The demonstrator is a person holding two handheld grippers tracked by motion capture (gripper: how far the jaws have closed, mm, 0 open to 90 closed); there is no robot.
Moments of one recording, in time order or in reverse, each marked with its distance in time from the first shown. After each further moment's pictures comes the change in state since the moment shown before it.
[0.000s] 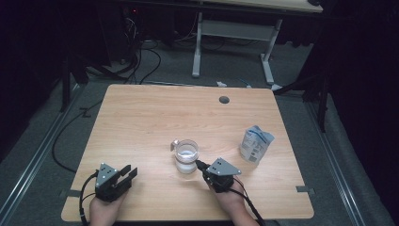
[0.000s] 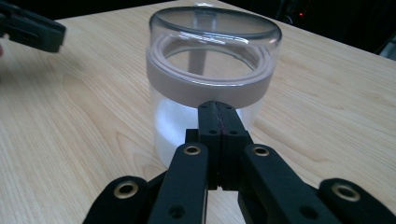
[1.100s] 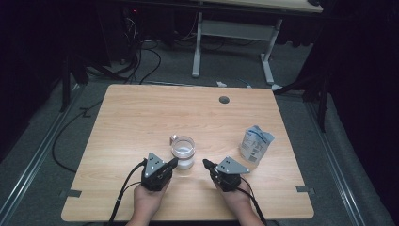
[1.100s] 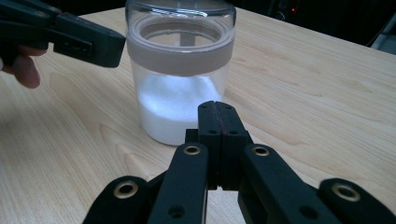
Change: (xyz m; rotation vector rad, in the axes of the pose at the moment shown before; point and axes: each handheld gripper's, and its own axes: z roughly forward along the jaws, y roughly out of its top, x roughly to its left) left arm -0.099 0.044 0.059 -0.046 -0.143 0.066; right arm -0.017 -0.008 -0.012 0.004 -0.022 0.037
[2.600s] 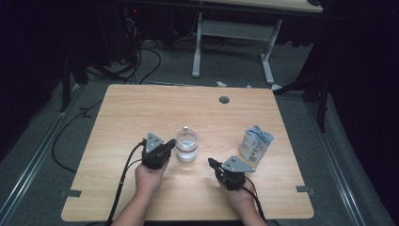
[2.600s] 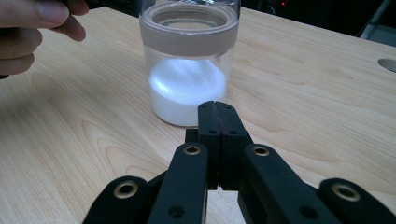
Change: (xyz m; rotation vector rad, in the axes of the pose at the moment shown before) left arm 0.033 0.034 0.035 -0.010 0.058 -0.026; right arm -0.013 -0.006 -0.005 0.010 -0.029 0.040
